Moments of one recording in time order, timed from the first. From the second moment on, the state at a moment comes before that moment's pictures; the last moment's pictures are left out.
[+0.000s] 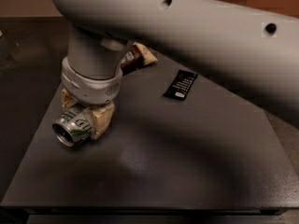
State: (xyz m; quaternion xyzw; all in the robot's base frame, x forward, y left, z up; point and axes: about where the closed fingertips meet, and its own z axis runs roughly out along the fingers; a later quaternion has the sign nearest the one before) arm 0.411 0.135 0.900 -0.95 0.27 0.04 0.17
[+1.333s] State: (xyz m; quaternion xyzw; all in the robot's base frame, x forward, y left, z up) arm 0.442 0.115 0.902 -0.88 0.39 0.08 0.25
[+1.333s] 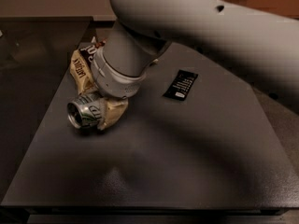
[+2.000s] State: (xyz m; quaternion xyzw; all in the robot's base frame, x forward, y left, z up) arm 0.453 0.110 0.902 -0.87 0.40 0.13 0.25
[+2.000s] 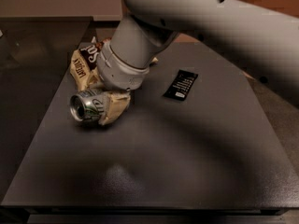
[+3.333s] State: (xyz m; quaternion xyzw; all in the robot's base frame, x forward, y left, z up) arm 0.459 0.091 0.917 -0.76 0.45 0.29 0.38
